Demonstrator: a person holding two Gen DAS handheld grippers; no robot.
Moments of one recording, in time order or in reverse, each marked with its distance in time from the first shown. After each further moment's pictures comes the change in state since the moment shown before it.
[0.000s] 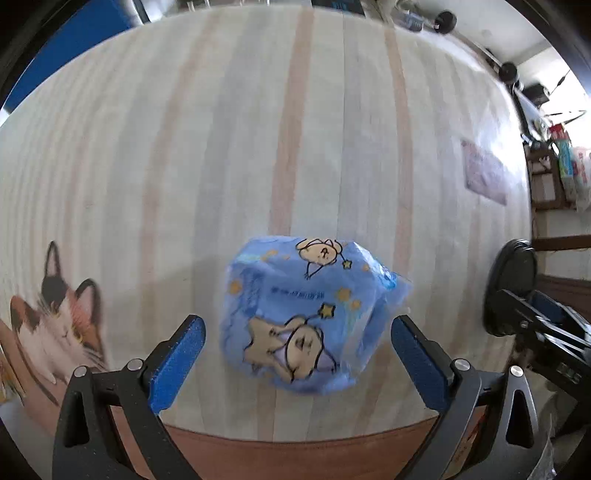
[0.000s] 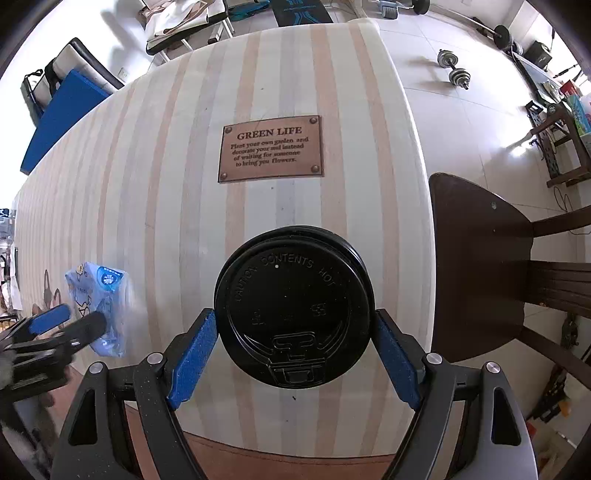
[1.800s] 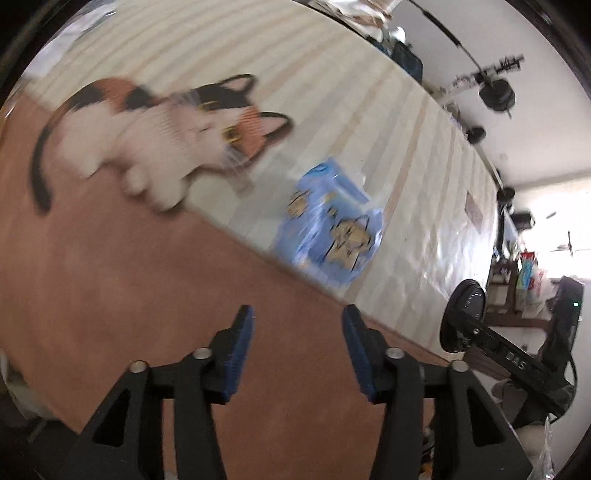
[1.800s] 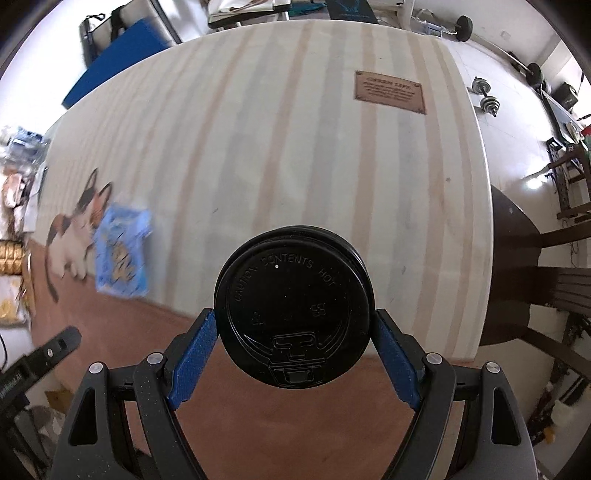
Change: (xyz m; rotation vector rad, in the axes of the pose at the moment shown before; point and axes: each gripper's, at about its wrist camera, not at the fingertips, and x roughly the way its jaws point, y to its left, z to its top) left arm -0.045 0.133 -0.174 -0.419 -0.190 -0.246; right arm -0.023 0.082 -0.109 -0.148 -0.023 0.015
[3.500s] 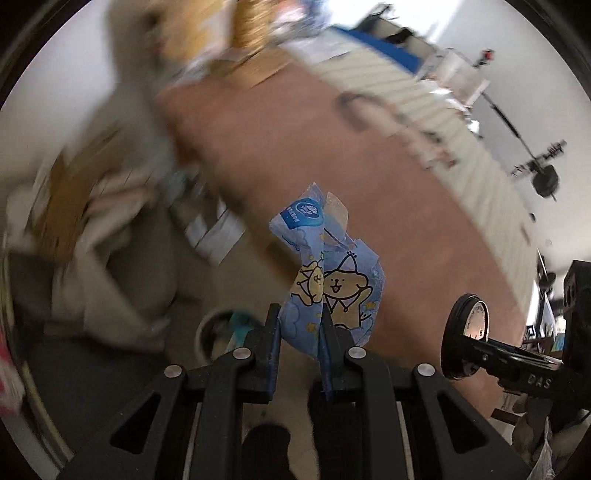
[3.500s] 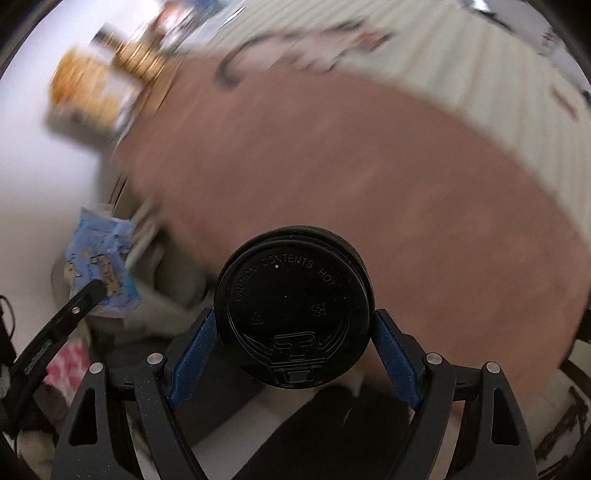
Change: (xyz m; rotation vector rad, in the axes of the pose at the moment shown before) left arm -0.151 0.227 -0.307 -0.307 -0.314 0.199; right arm -0.016 0.215 -0.311 -0.498 0.136 0.219
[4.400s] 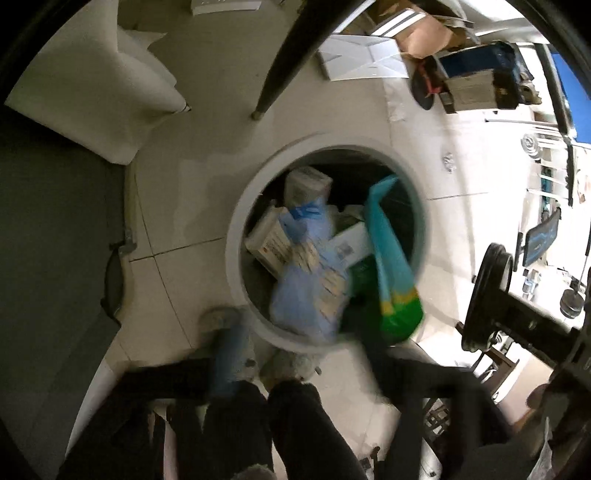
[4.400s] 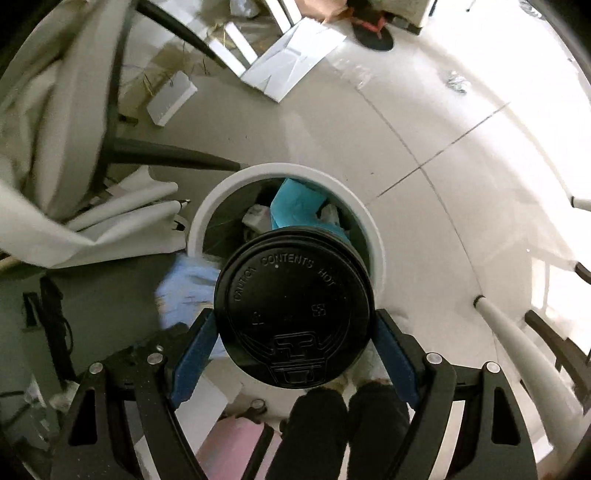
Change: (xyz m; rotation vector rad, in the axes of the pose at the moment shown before) left arm 0.421 0.266 -0.181 -0.594 0.412 -0.126; right arm 0.487 0.074 -0.016 -0.257 0.384 -0.148
